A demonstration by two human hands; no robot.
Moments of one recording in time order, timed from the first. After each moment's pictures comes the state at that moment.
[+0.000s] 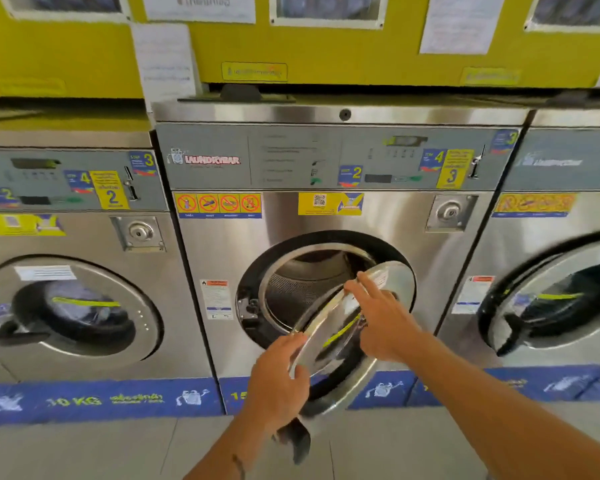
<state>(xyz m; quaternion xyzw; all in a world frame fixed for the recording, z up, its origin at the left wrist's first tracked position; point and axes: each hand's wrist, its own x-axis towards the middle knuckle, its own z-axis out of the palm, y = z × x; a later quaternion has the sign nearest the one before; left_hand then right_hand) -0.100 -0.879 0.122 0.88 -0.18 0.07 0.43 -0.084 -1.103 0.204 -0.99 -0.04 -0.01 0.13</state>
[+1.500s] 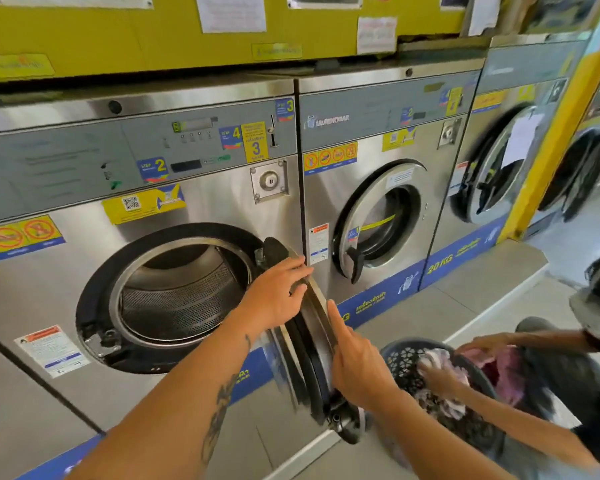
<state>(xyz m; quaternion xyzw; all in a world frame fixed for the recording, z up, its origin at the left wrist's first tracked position) -0.104 -1.119 0.200 0.83 -0.51 0.01 0.23 -0.295 -1.191 0.149 -0.92 0.23 -0.10 0.29</state>
